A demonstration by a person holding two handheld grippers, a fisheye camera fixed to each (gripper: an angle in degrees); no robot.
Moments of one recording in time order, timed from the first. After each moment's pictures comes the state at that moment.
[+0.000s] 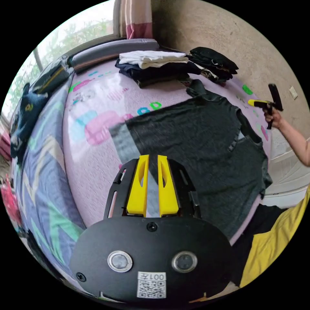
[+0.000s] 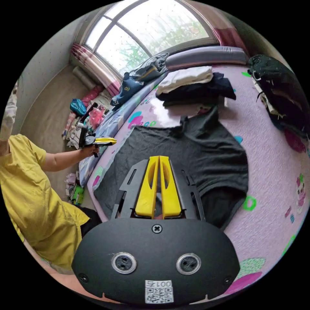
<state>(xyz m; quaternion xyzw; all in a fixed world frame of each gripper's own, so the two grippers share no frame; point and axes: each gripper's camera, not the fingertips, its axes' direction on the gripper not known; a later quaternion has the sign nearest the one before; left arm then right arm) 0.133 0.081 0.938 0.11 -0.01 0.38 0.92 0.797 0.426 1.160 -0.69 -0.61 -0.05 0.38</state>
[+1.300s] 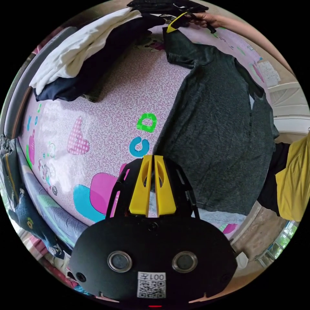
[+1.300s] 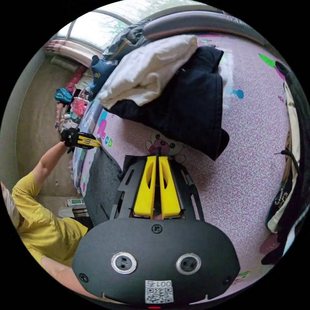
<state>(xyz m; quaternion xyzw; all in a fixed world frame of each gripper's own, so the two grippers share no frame) 0.357 -0.049 1.009 -0.11 -0.10 0.61 0.78 0.594 0.611 1.287 -0.75 -0.60 -0.13 0.25</state>
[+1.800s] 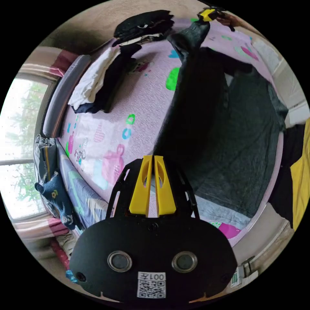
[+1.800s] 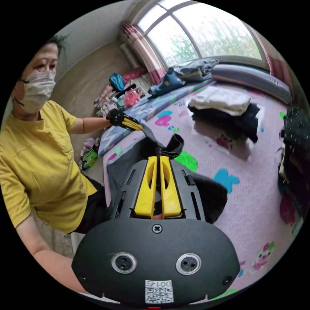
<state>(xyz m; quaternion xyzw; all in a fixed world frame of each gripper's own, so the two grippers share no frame) 0.362 0.133 0.981 0.04 -0.21 0.62 0.75 0.786 0.368 1.188 -0.59 -0.75 -0.10 0.27</state>
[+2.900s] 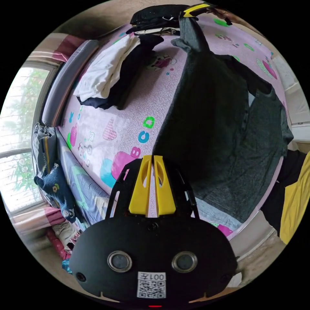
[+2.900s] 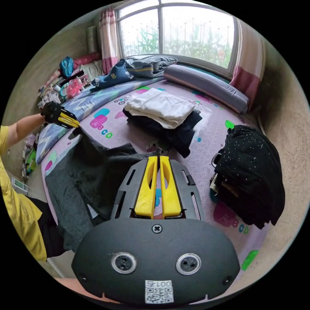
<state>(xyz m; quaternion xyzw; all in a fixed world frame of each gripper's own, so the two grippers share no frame) 0.415 0.106 1.019 0.00 -0.22 0.58 0.78 0.675 0.359 1.197 -0.57 -0.63 -0.28 0.45</state>
